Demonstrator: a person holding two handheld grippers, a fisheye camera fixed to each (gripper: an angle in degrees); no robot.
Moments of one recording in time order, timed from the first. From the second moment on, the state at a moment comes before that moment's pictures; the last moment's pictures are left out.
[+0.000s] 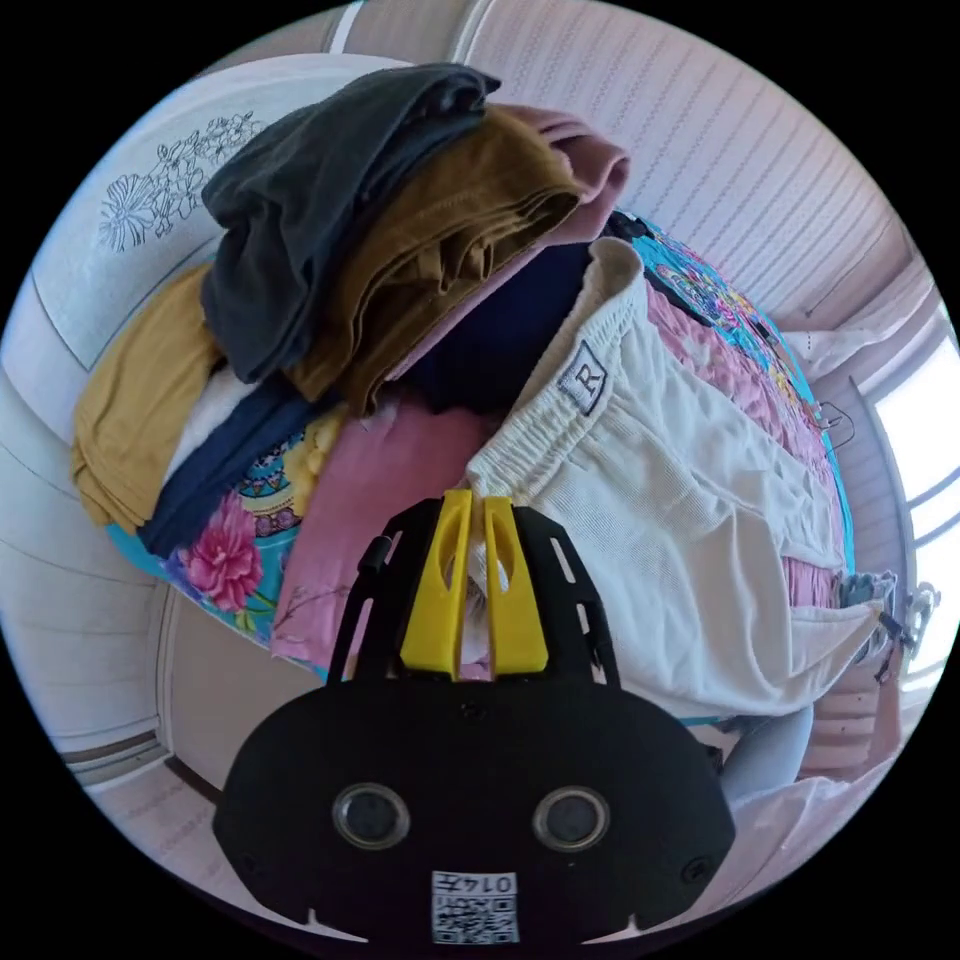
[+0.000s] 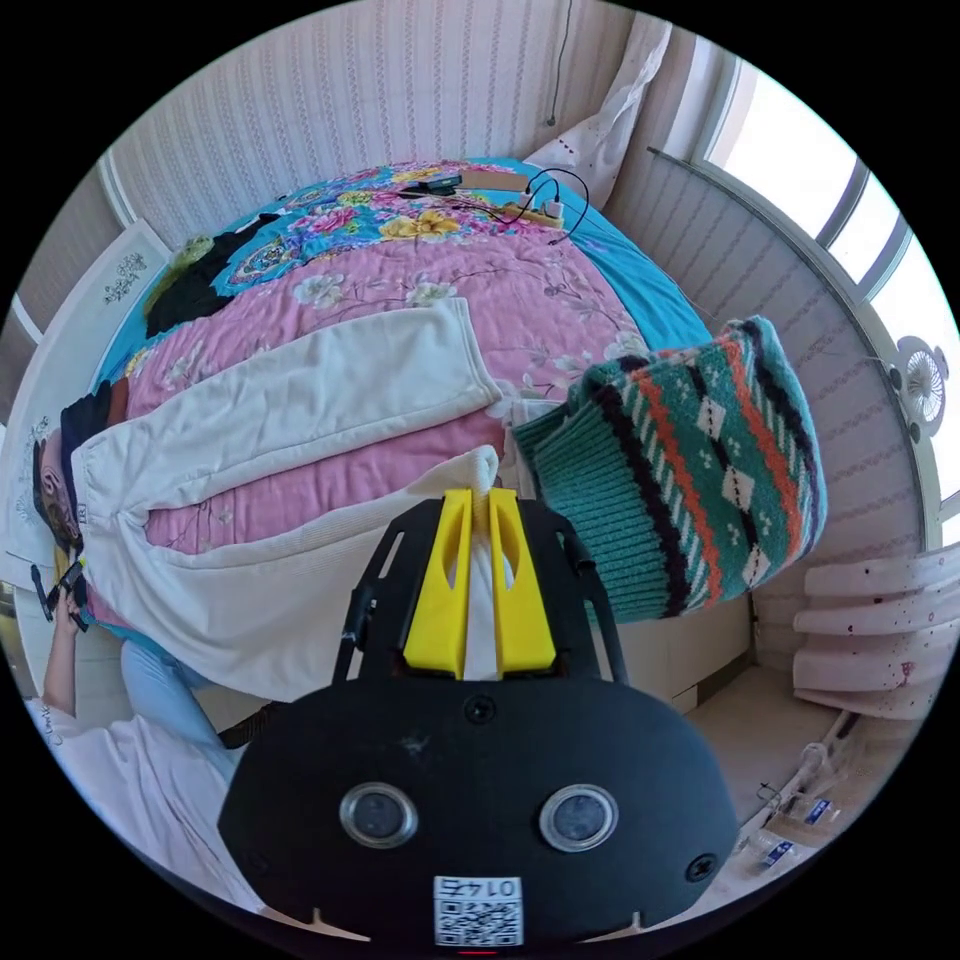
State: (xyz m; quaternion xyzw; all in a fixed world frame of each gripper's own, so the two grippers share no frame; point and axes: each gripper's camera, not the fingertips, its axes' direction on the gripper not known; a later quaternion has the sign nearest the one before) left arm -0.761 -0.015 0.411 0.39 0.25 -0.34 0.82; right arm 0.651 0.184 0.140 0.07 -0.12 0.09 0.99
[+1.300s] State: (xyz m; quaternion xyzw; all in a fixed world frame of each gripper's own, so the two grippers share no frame) left arm -0.202 -0.355 0.202 0.42 0.09 0.18 0.89; right arm 0.798 0.450 0.374 0.18 -0.42 0.41 0.79
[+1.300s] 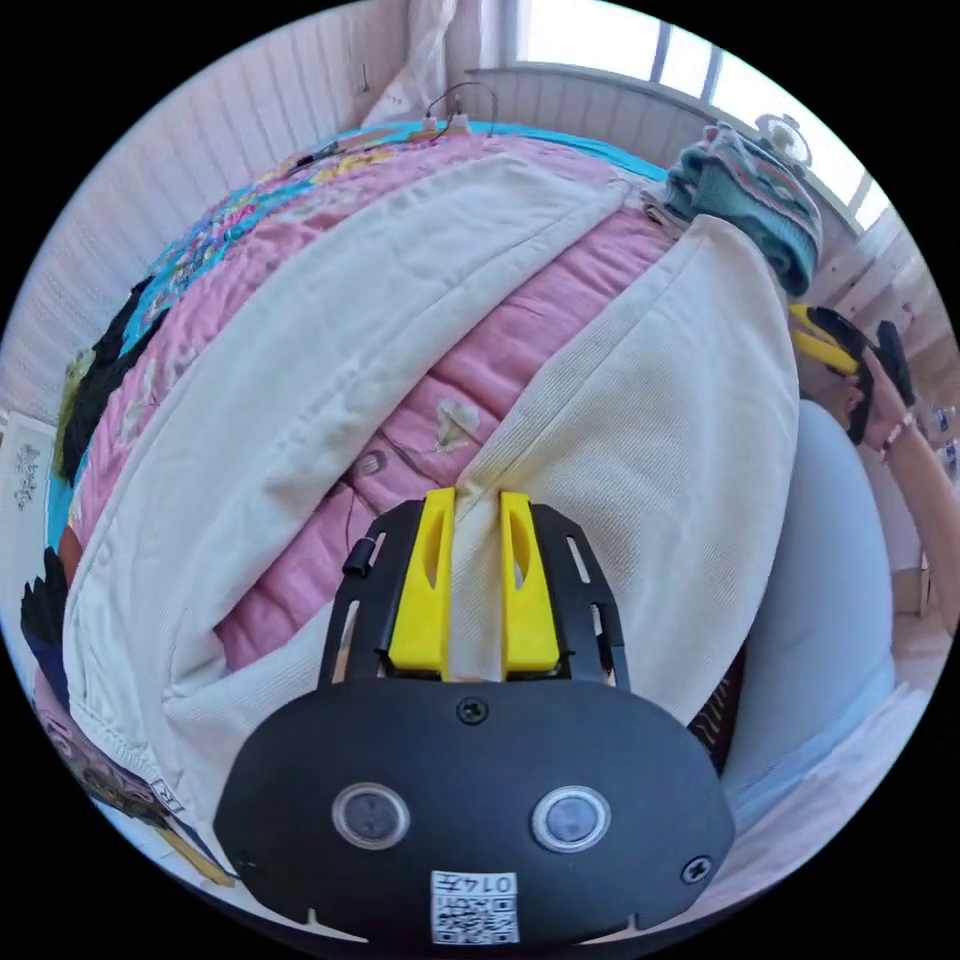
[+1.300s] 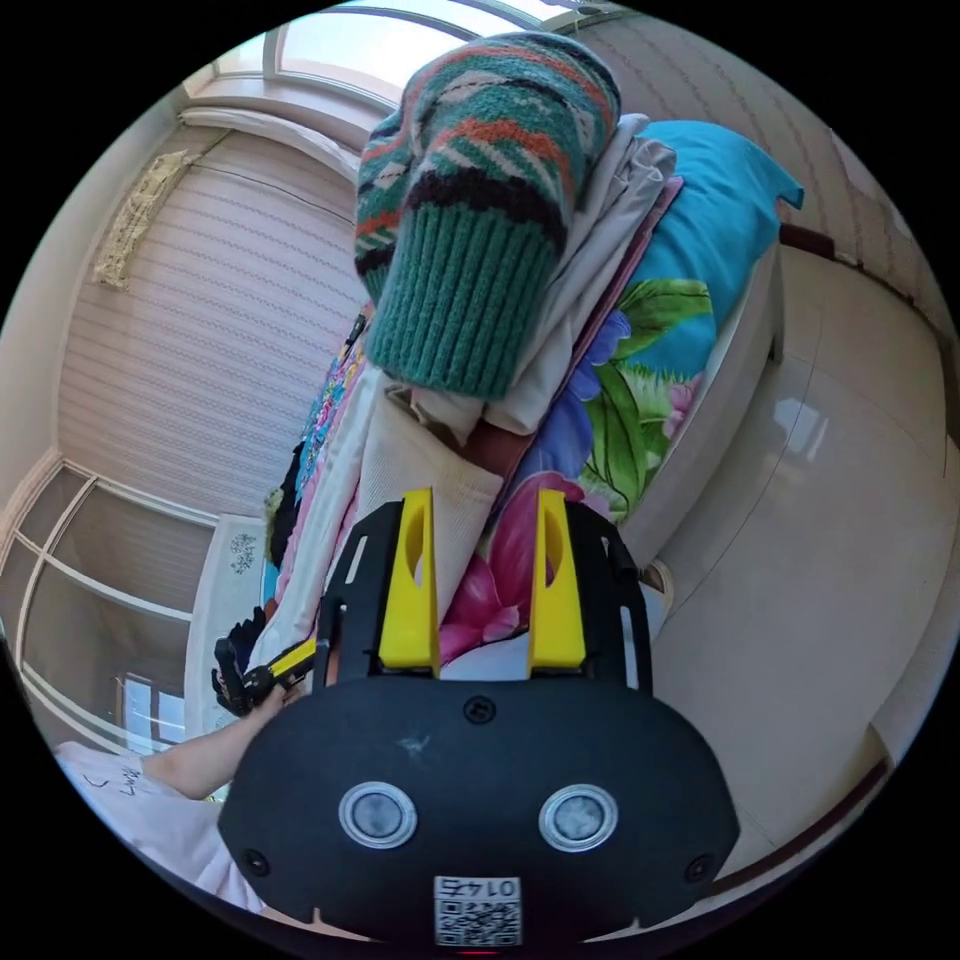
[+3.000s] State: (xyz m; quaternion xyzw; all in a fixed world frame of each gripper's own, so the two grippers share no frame) left arm -0.560 -0.090 0.391 0.46 0.36 -0.32 0.74; right arm 0.812 0.421 0.359 0.17 -0.45 0.38 0.79
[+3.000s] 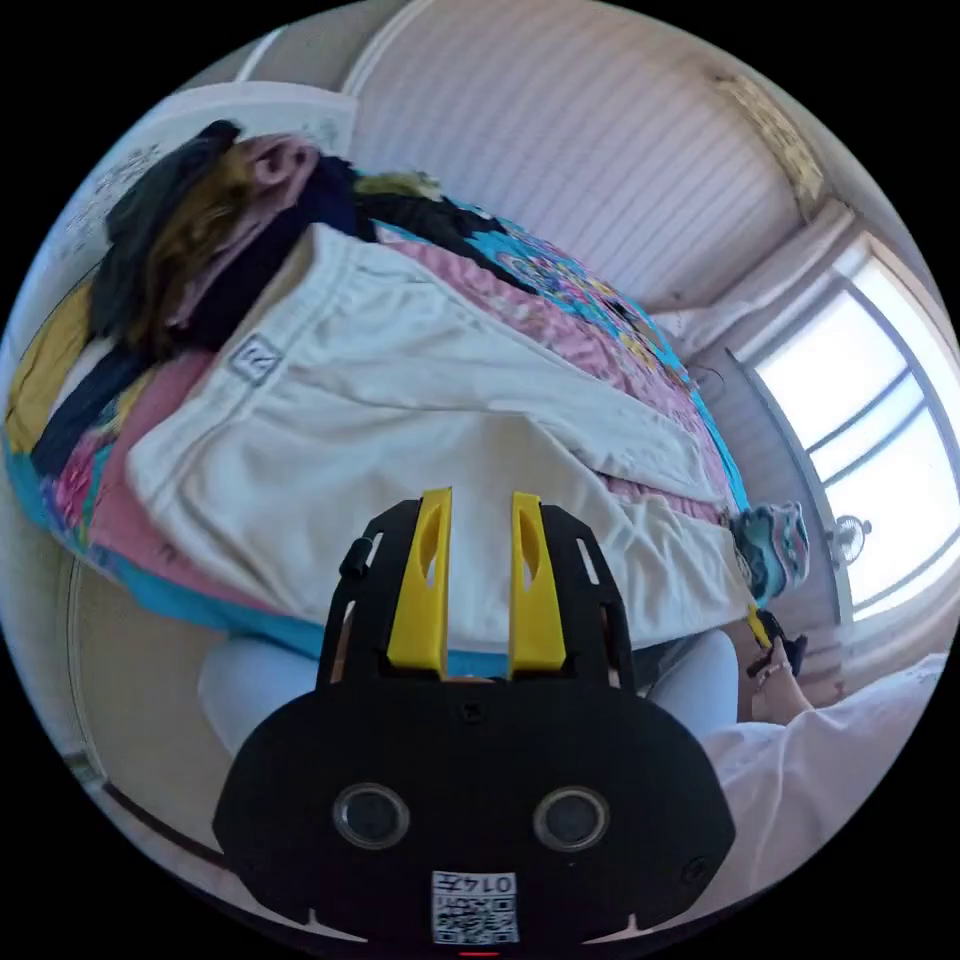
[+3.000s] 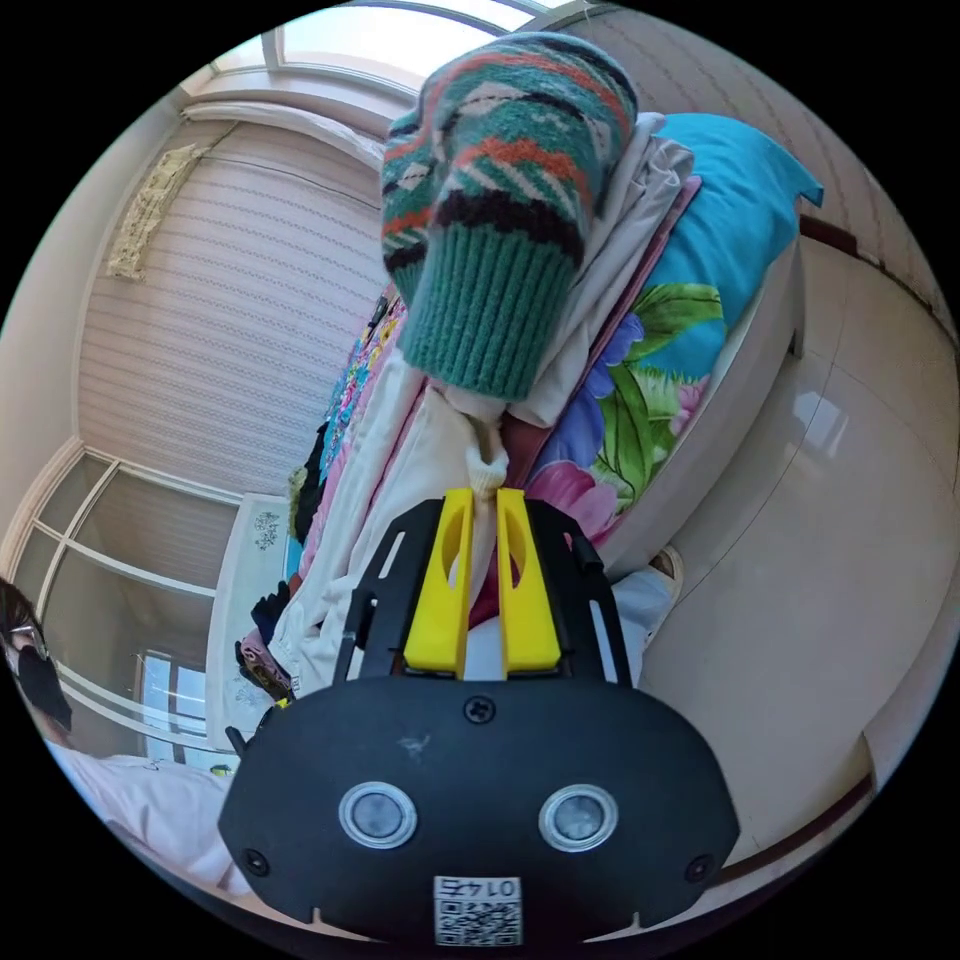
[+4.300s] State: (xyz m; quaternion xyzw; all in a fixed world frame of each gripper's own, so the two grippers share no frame) left arm -0.898 -0.023 0.347 0.54 0.43 -0.33 0.64; right arm 0.815 -0.011 0.189 0.20 -0.40 0.22 0.87
